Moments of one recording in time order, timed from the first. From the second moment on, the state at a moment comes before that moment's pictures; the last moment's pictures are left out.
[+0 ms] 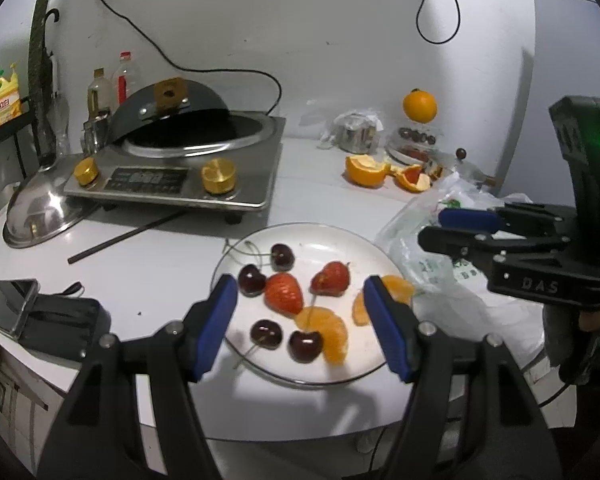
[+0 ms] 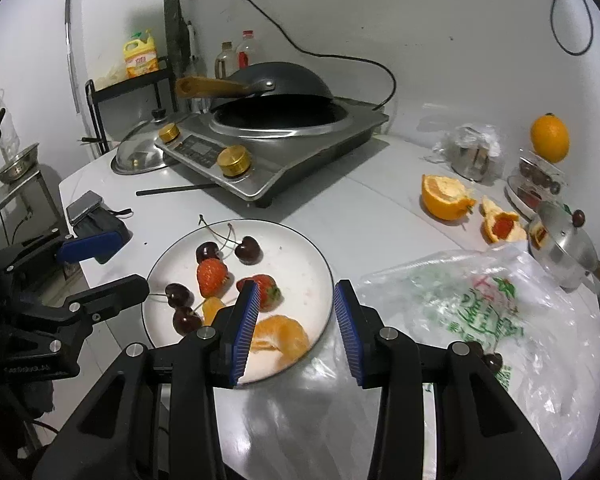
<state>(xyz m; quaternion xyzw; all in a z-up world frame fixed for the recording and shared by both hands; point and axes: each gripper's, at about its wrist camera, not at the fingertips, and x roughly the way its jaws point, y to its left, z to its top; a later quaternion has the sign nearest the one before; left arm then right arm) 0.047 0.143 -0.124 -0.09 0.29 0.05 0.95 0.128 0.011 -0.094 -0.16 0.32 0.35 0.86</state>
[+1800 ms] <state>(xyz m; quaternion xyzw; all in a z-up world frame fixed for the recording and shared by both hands) 0.128 0.013 -0.135 -0.06 0.36 -0.02 0.93 0.192 -0.158 -0.128 -0.08 0.35 0.27 0.89</state>
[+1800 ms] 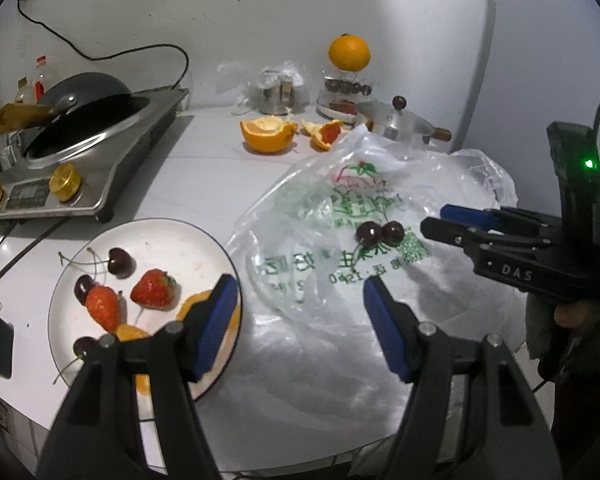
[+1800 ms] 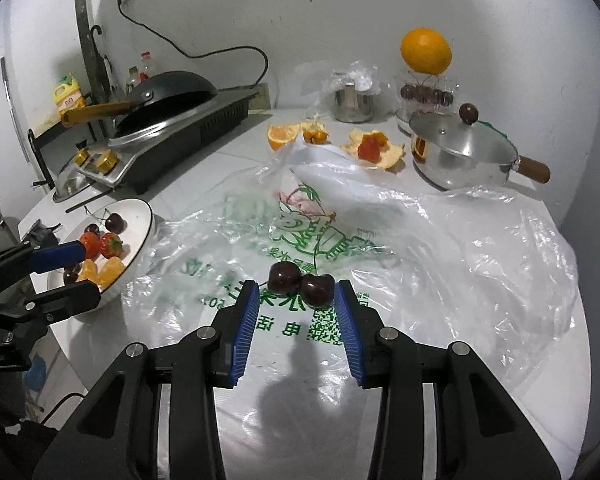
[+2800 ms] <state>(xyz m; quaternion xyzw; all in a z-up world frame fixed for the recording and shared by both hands) 0.192 -0.013 -0.164 -0.04 0.39 -0.03 0.92 0.245 -0.143 -0.168 -0.12 0.40 0.30 0.85</state>
